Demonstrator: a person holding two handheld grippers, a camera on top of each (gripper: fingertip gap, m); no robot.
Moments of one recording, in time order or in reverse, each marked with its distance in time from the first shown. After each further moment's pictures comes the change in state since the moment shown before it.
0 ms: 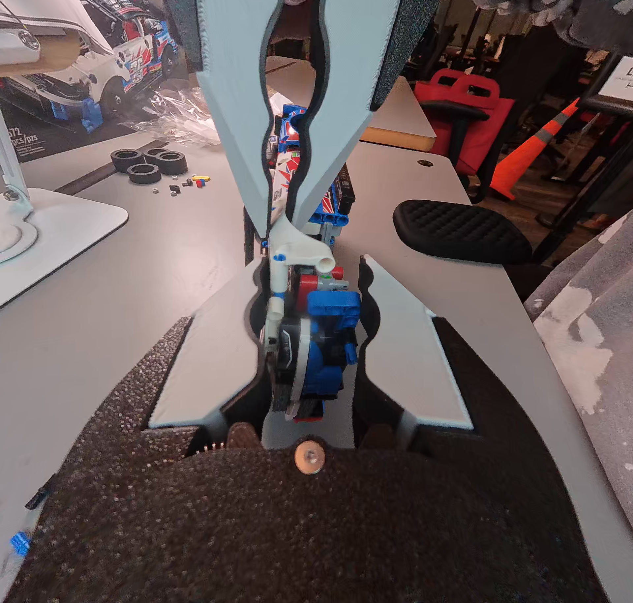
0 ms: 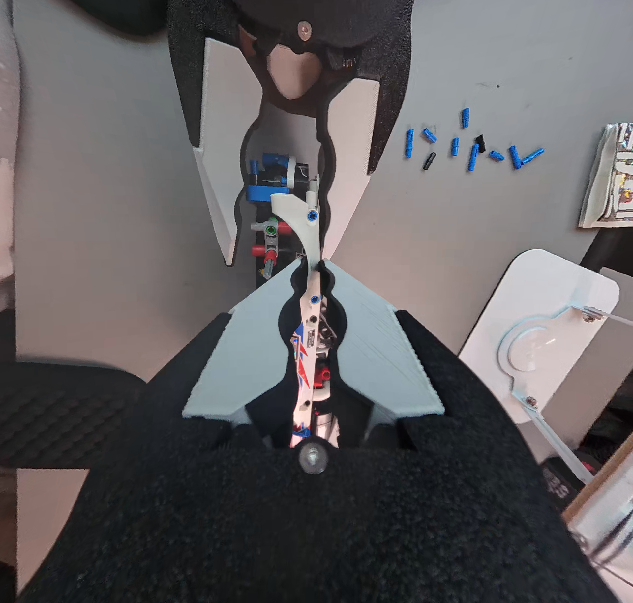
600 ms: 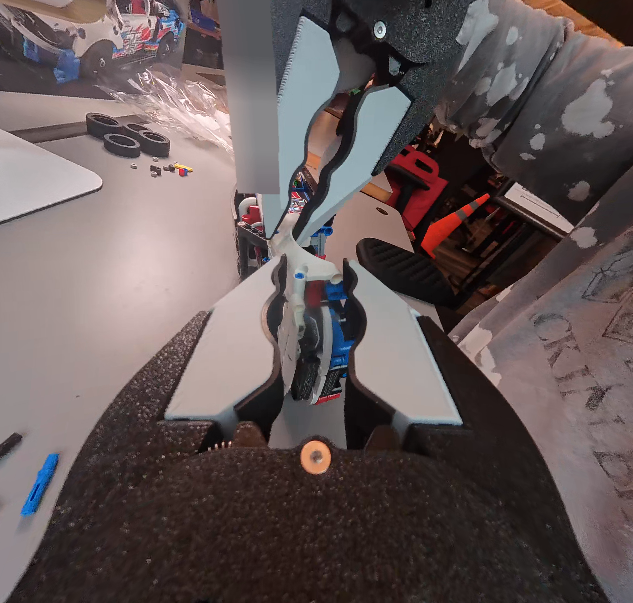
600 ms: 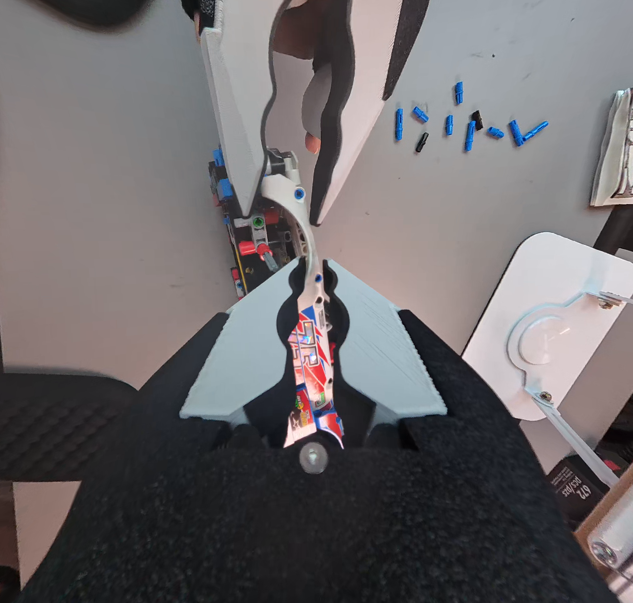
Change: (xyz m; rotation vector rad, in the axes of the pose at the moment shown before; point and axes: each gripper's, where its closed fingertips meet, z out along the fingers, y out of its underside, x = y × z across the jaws) left arm -0.014 -0.014 -0.028 0.084 0.106 -0.295; right arm 0.012 0.012 0.011 0.001 0.000 0.052
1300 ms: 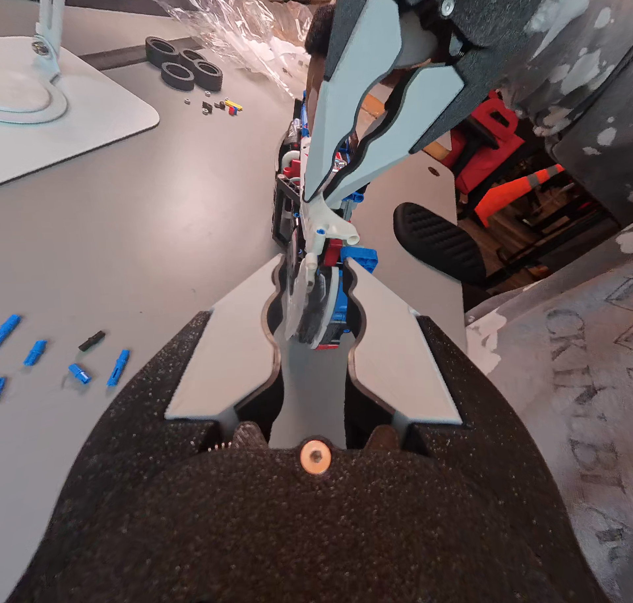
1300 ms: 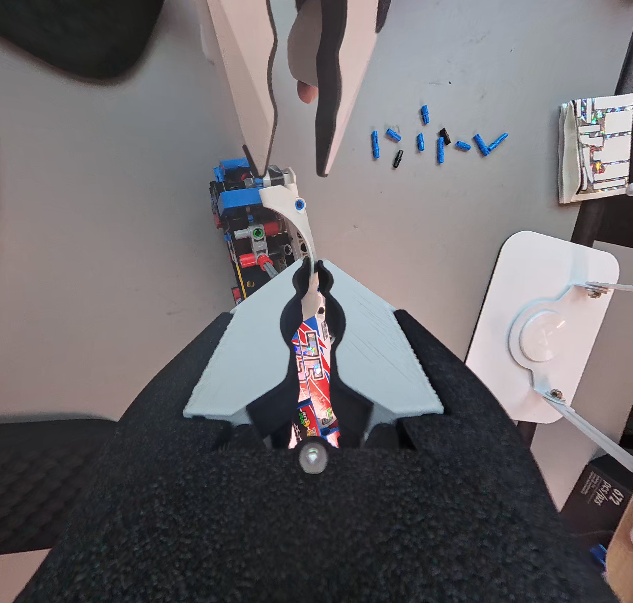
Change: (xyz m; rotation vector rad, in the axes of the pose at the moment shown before) left arm -0.009 0.001 -0.025 -0.191 -0.189 -0.066; right arm 0.002 -0.003 -0.005 0.129 0.073 0.064
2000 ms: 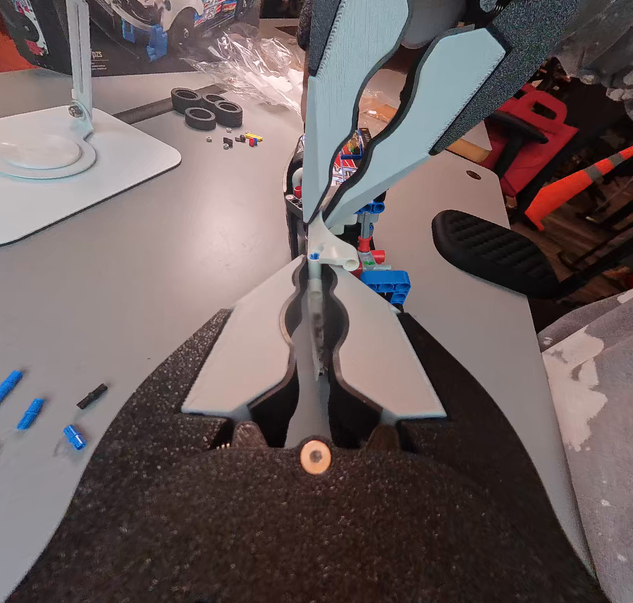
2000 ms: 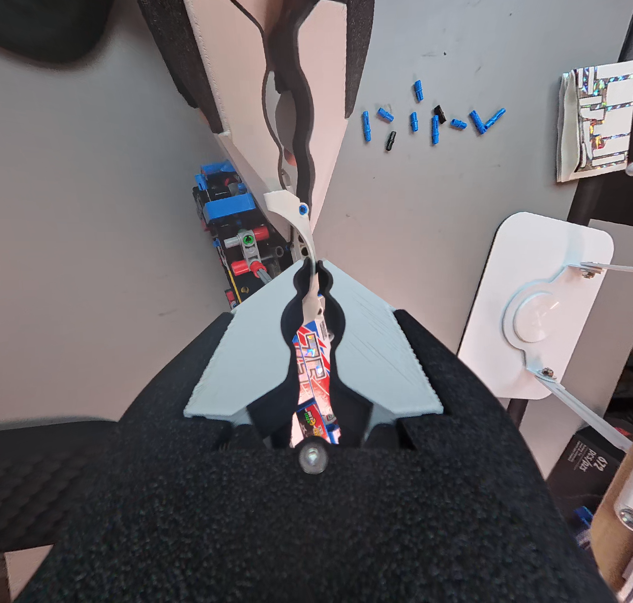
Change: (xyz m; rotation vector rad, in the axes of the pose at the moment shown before) left arm -0.012 0.003 0.039 0.082 -0.085 0.146; right arm 0.005 0.003 0.006 -0.078 0.038 0.023
